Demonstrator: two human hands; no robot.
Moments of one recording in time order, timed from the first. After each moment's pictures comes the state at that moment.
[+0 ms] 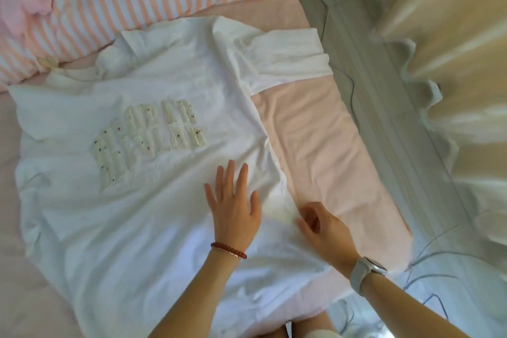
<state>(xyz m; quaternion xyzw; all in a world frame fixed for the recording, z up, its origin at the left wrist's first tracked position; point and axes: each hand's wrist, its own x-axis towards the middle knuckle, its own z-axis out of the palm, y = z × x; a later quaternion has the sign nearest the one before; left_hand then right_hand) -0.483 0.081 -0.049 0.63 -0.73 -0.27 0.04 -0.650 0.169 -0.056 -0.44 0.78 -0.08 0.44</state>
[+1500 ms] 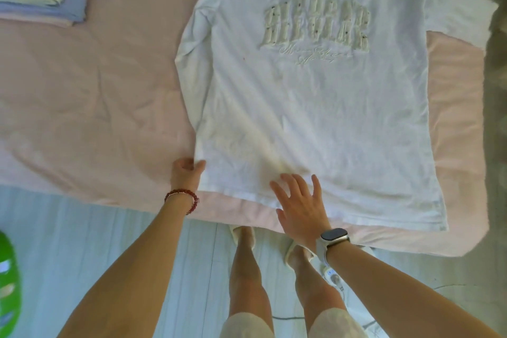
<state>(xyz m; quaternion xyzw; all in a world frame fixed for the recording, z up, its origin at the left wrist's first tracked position) -0.189 0.284 -0.060 0.87 -0.19 -0.40 0.21 -0.429 0.298 -0.032 -0.85 0.48 0.17 0.17</state>
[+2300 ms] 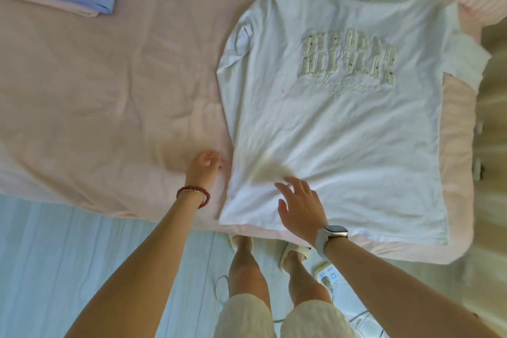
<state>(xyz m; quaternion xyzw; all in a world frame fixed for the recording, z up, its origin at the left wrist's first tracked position) -0.101 0.261 -0.060 0.78 -0.20 -0.53 0.28 -0.323 0.277 -0.030 -0.78 0.54 0.16 0.27</state>
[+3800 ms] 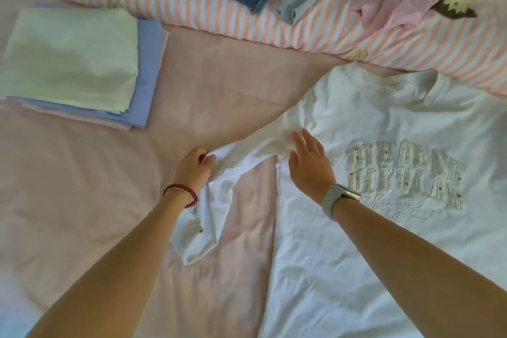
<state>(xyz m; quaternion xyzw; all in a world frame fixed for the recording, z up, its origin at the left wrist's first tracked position) 0.041 0.035 -0.062 0.81 -0.38 -0.40 0.21 -0.184 -0.030 -0.044 -0.75 0.59 0.01 0.30</state>
